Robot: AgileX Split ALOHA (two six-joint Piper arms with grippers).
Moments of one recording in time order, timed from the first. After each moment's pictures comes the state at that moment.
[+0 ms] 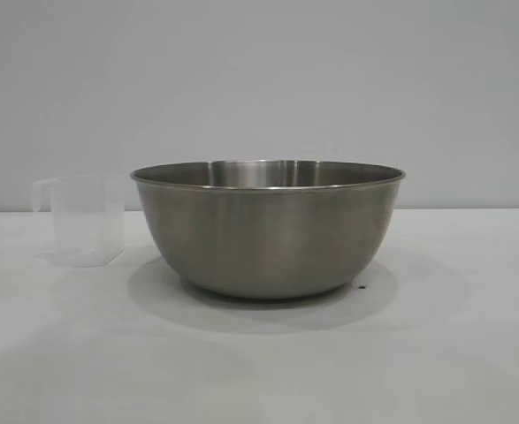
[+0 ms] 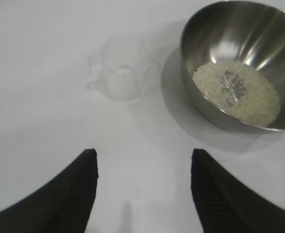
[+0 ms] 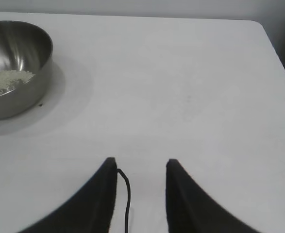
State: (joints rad) left arm -0.29 0.52 -0.54 -0.12 0.74 0.08; right arm 0.12 -0.02 -0.49 -0.01 1.14 0.01
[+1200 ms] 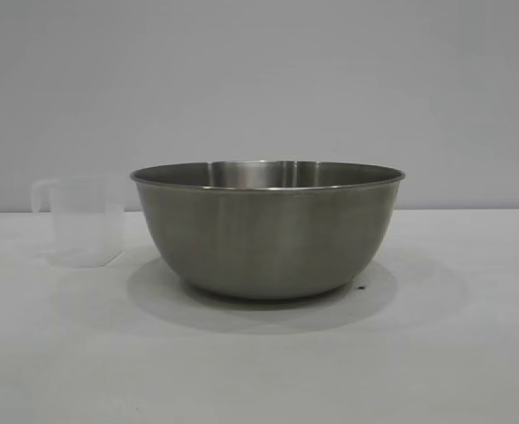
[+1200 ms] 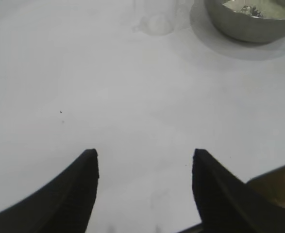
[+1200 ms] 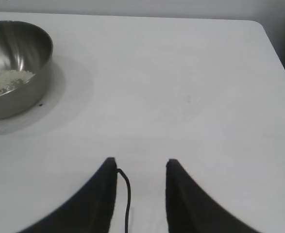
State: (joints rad) left arm -0.29 -0.02 -0.48 0.07 1.13 0.04; right arm 0.12 -0.02 -0.49 -0.01 1.14 0.01
